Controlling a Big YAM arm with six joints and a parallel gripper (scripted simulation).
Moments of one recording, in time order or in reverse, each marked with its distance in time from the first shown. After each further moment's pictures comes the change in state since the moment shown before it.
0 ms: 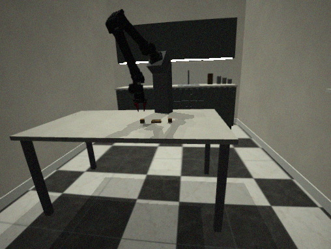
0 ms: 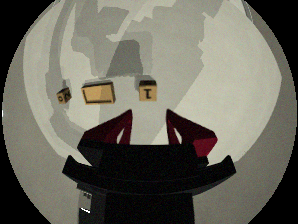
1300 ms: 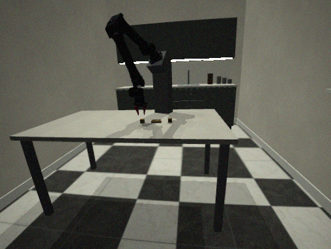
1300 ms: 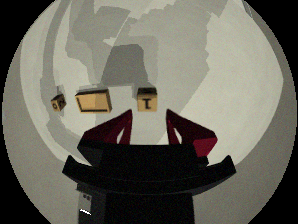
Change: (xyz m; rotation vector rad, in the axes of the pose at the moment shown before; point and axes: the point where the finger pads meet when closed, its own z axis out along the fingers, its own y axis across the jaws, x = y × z) arm -0.004 -0.001 0.027 0.002 -0.008 -0.001
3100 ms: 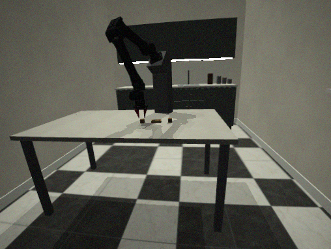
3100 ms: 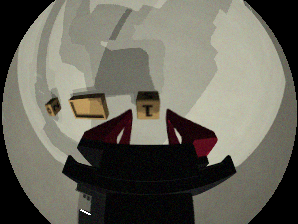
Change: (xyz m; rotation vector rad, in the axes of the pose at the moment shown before) arm 0.003 0.002 0.024 -0.003 0.007 -0.001
